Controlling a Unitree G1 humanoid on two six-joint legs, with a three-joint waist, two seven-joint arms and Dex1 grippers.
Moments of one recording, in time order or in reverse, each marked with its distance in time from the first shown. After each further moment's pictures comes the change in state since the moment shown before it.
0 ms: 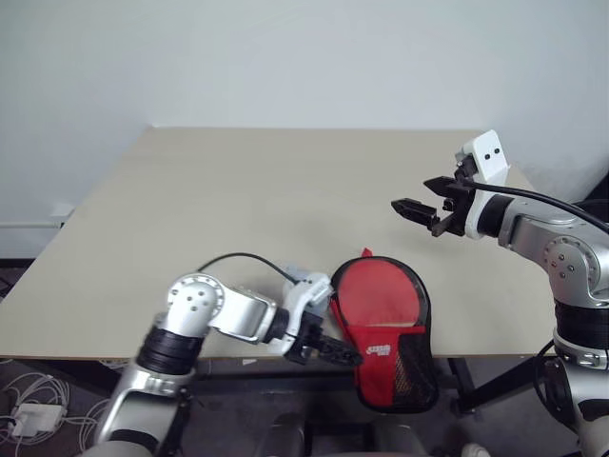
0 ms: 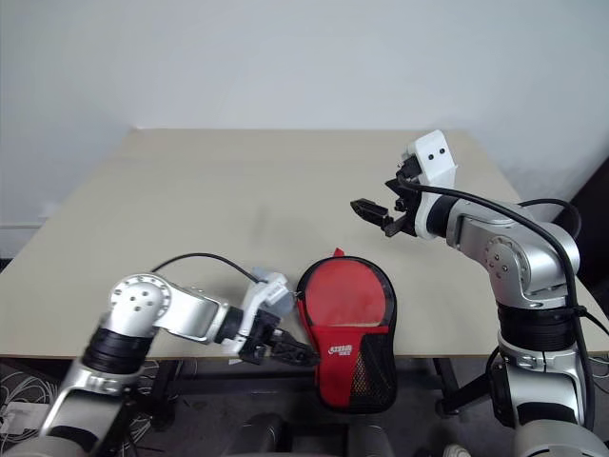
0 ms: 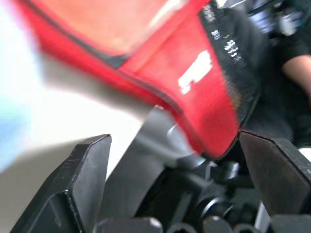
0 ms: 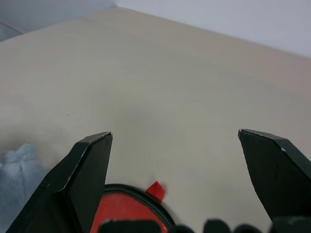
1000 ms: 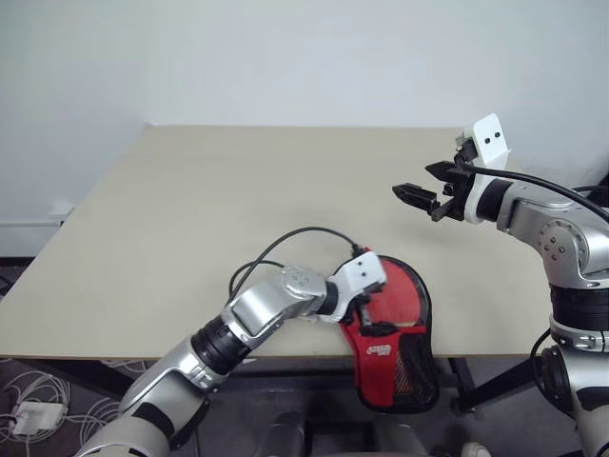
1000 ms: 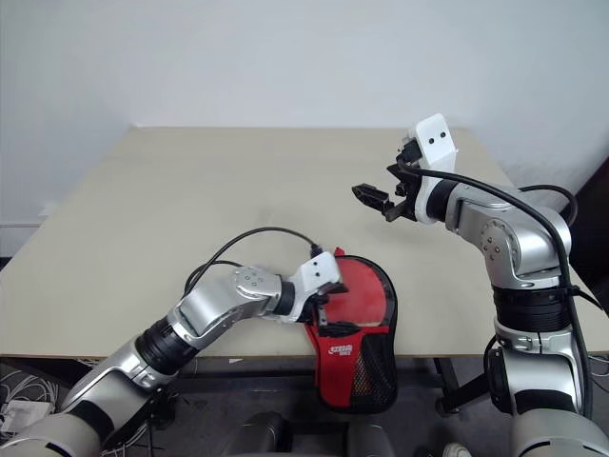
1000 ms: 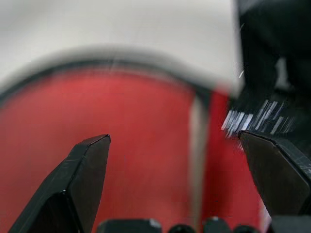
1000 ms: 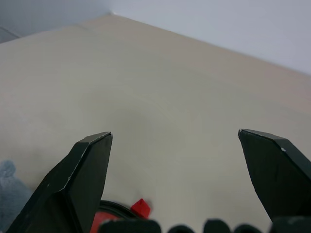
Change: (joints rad) left arm -0.097 -0.133 -0.483 0.091 1.033 -0.876 -0.616; right arm -0.079 0.000 0.035 0.121 -0.064 -0.087 0.037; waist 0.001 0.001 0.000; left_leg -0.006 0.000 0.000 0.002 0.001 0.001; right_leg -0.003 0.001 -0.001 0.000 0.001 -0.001
